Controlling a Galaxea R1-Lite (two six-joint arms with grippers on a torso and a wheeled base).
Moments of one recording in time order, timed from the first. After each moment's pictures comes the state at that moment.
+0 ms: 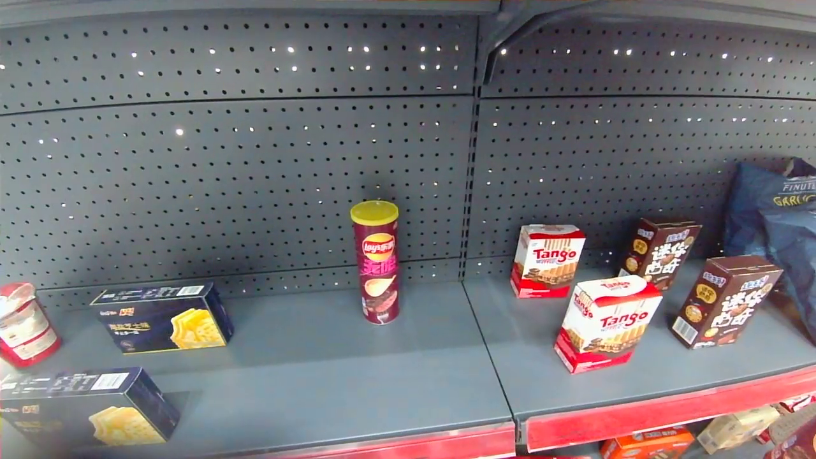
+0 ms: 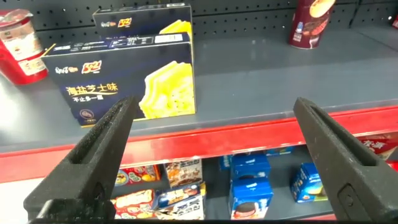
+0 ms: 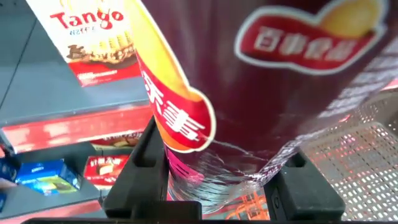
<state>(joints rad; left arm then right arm) 0.00 0.00 0.00 0.00 -0.01 0.00 0.15 0.55 -0.18 -0.16 -0.27 0.00</state>
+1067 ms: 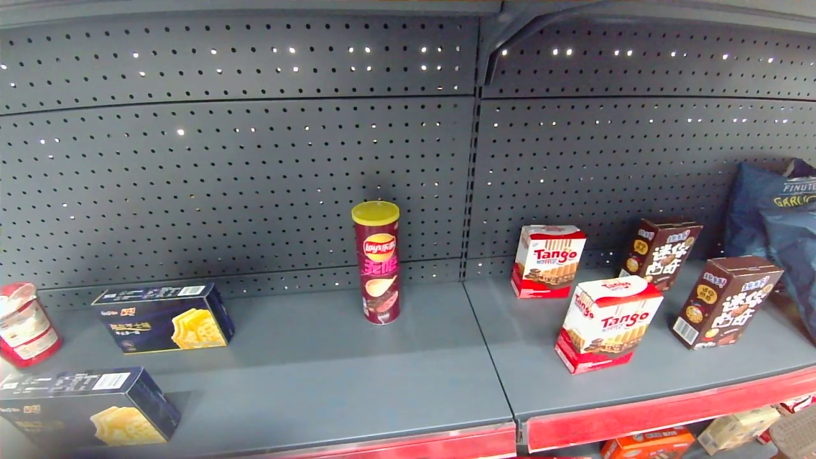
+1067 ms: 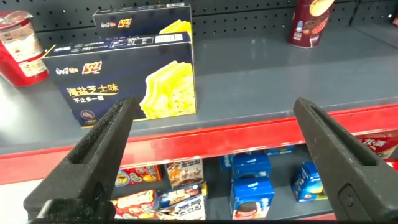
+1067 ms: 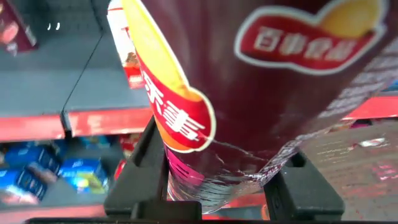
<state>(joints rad) 0.00 0.00 0.00 0.00 -0.01 0.01 0.15 0.24 -0.21 0.03 -0.12 -0.01</state>
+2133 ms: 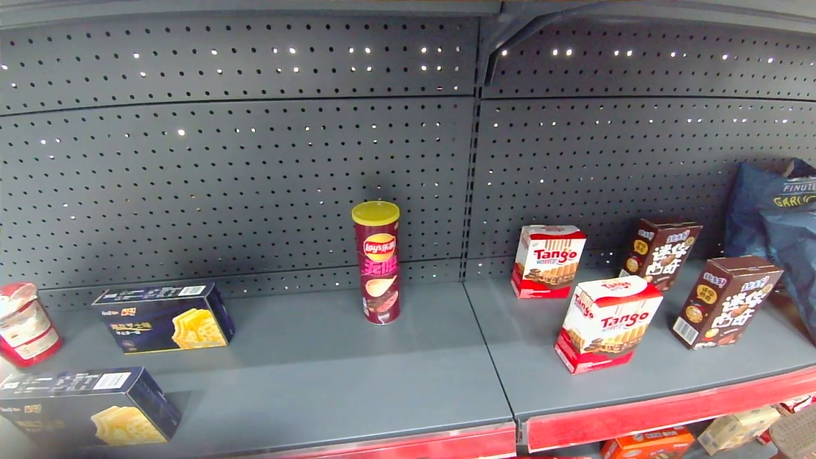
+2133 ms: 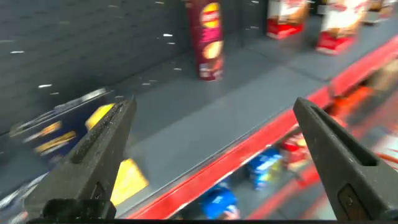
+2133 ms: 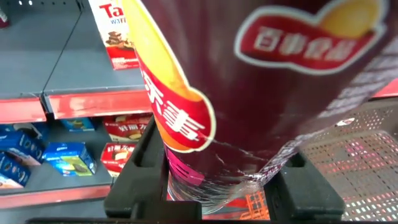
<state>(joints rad) 0.00 0.45 -0.45 0.07 -0.46 0.14 0.14 0.24 -0.30 0.21 -0.16 -0.03</state>
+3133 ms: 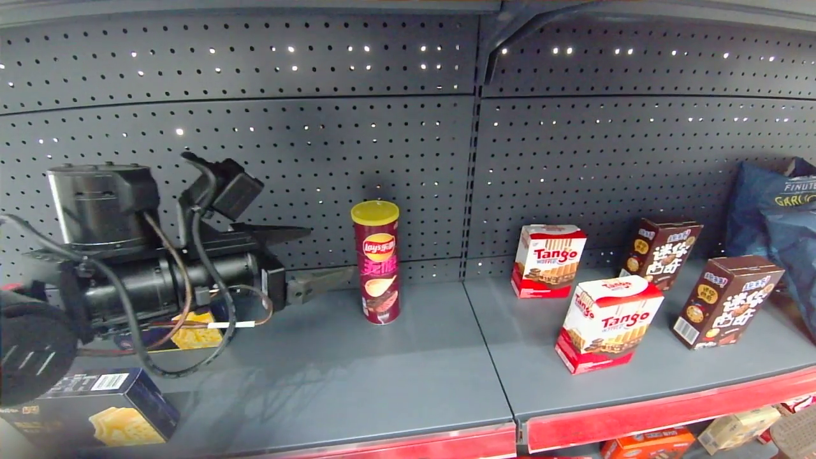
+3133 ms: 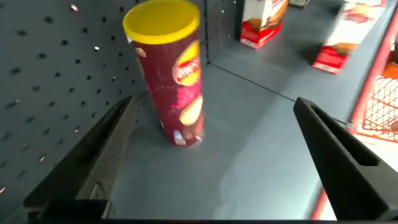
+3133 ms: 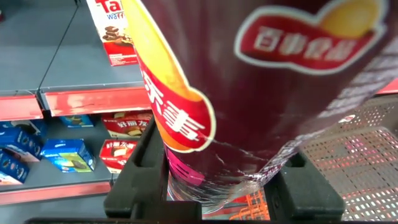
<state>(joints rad) -0.23 1.63 -0.80 -0.57 -0.53 0.17 0.14 0.26 -0.30 0.22 -0.17 -0.03</state>
